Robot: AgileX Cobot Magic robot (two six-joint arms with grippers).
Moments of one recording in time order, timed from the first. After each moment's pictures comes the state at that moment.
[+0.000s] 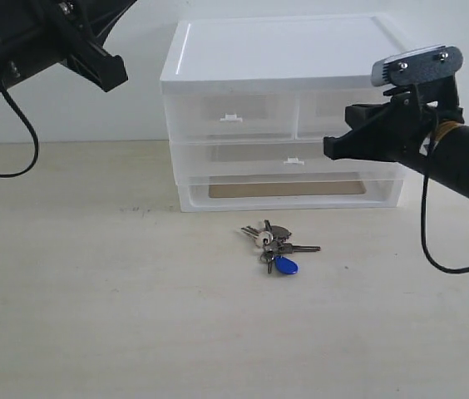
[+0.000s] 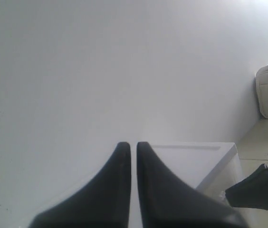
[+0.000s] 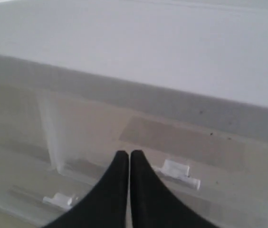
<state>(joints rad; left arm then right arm) -0.27 1.49 -0.87 0.72 -0.95 -0.34 0.26 1.74 -0.80 -0.20 -0.69 0.11</state>
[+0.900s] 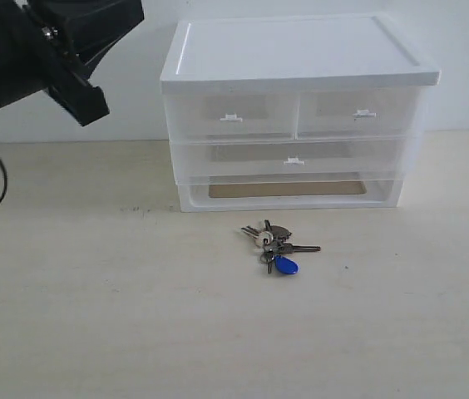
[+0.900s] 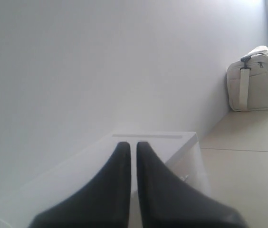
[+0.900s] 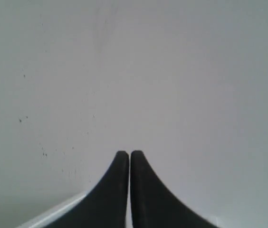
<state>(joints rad) -0.27 1.38 -0.77 0.82 -0.93 -0.45 0.26 0.71 -0.43 -0.19 -0.66 0.15</state>
